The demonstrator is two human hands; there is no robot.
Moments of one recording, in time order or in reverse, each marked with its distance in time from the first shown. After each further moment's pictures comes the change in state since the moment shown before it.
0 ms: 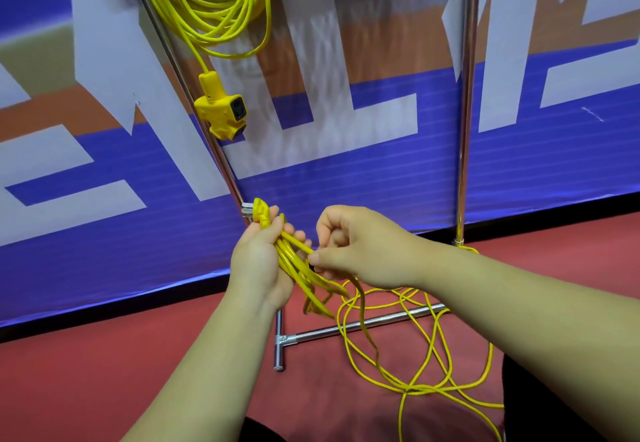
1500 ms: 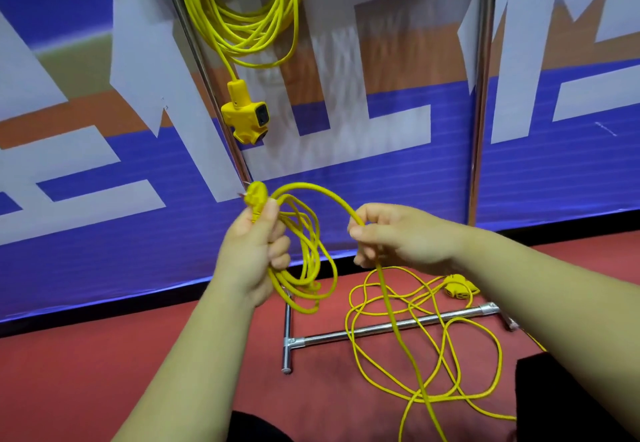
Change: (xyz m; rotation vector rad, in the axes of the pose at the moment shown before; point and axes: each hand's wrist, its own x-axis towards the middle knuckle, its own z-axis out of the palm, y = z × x) left_hand -0.018 0.046 -0.022 0.220 -0.250 0.133; right_hand -0.003 0.005 -0.025 0.294 -0.078 0.199
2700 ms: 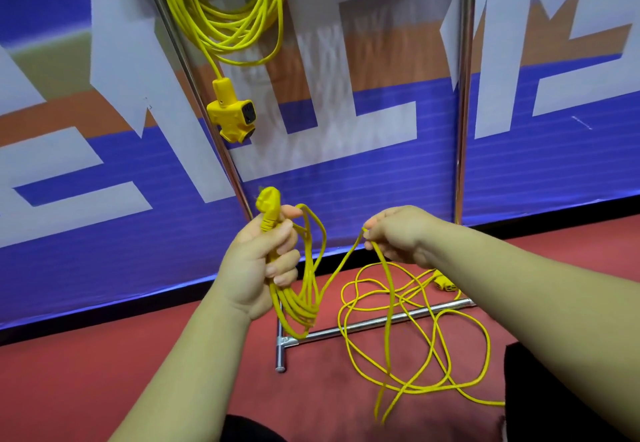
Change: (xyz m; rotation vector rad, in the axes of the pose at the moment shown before) left_hand -0.020 -0.002 0.008 -0.113 -0.223 -0.145; right_hand 0.019 0.025 -0.014 -0.031 0.499 0.395
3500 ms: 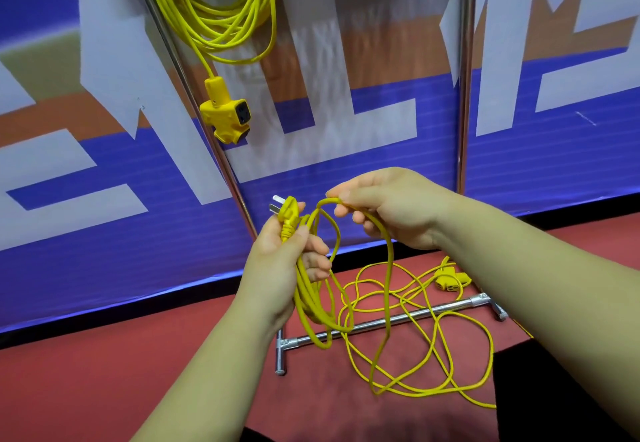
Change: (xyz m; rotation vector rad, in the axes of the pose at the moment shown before) left_hand 0.009 -0.025 0.025 0.254 0.174 0.069; right_hand -0.043 -0.051 -0.006 0.170 -0.266 -0.331
